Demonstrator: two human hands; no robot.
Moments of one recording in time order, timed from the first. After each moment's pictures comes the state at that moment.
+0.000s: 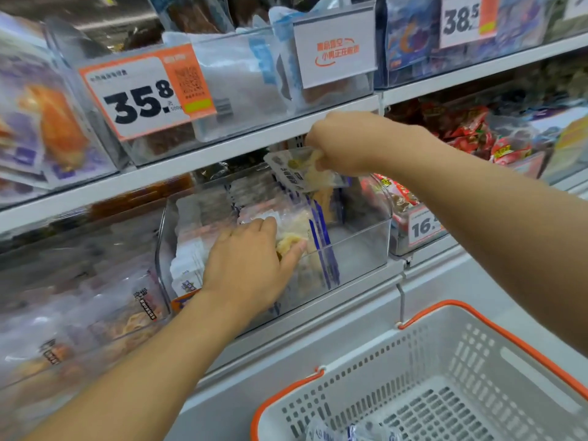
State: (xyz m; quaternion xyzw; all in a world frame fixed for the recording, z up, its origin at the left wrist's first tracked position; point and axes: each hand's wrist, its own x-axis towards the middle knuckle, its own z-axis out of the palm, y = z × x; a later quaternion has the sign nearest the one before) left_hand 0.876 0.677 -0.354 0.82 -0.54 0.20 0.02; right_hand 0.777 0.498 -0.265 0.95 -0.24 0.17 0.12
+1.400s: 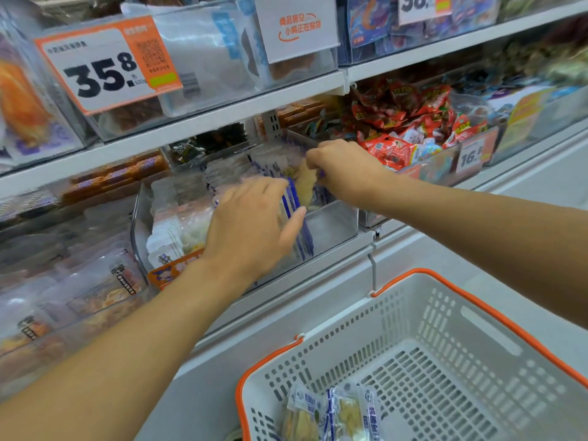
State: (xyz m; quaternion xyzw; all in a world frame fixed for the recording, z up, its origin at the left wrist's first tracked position) left_hand 0.852 0.667 -0.353 0.73 -0.63 0.24 0.15; right_hand 0.745 0.490 -0.348 0.94 -0.22 0.23 0.09
